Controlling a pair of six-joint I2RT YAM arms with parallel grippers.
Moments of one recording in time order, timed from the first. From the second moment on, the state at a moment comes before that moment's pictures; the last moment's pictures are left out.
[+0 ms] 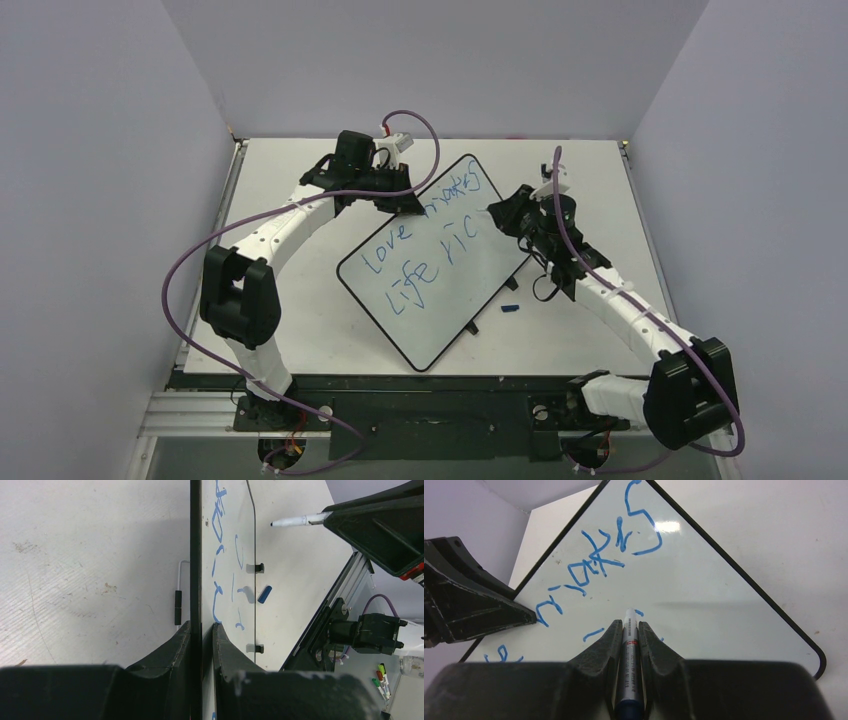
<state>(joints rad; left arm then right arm) -0.43 1.78 1.52 -0.46 0.61 -0.25 0.37 1.20 0.78 0.12 -0.04 0.59</state>
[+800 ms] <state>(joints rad) -0.43 1.78 1.52 -0.46 0.60 -0.25 0.37 1.40 0.91 0.14 -0.02 0.62</state>
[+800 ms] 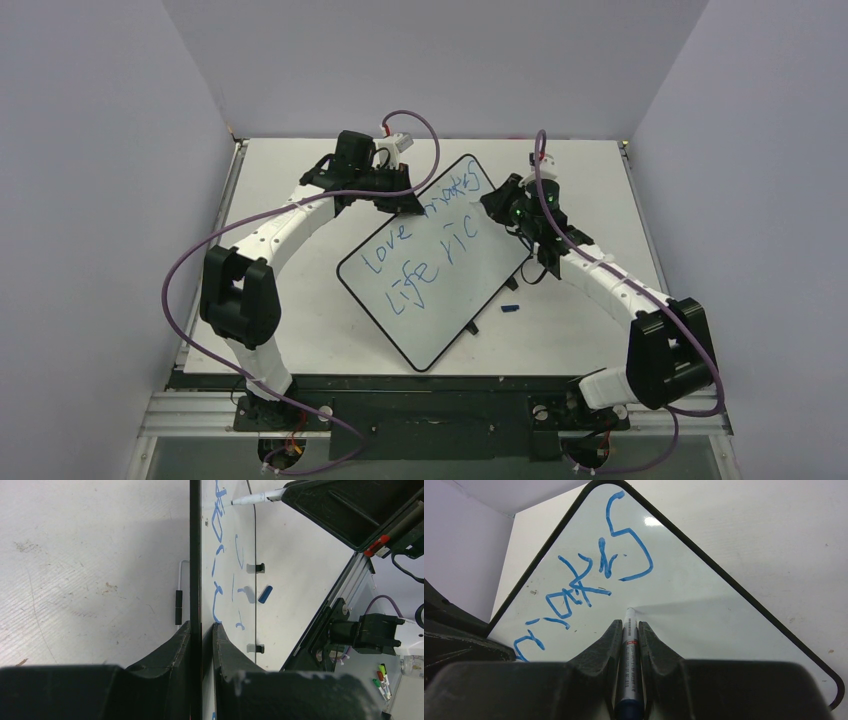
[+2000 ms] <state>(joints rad) -0.43 1.78 1.52 -0.46 0.60 -0.25 0.37 1.24 0.66 0.16 0.01 0.61</state>
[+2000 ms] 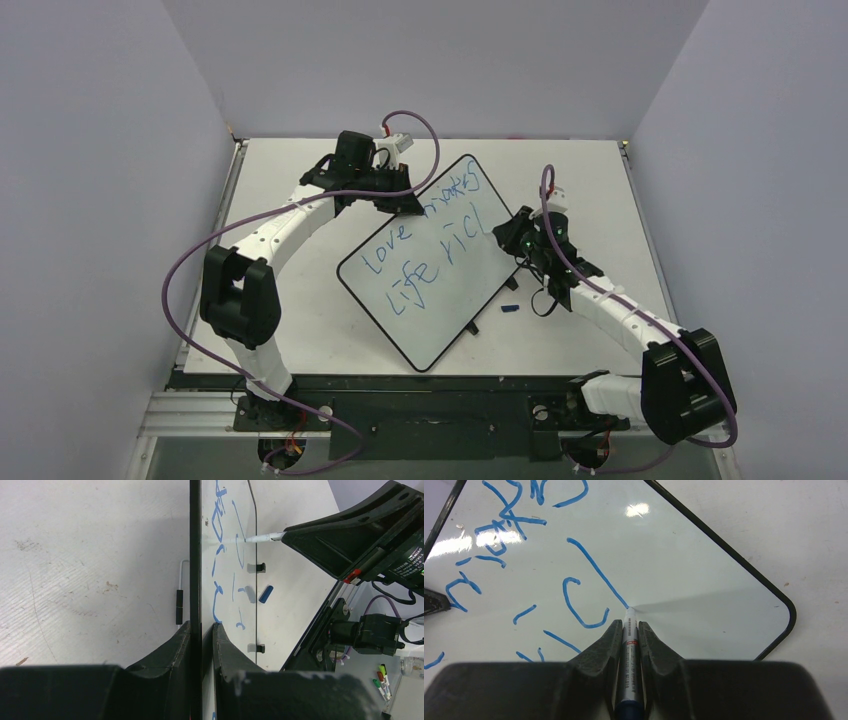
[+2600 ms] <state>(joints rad) -0.43 1.78 1.52 -0.46 0.60 -0.25 0.37 1.31 0.78 0.11 0.01 0.59</state>
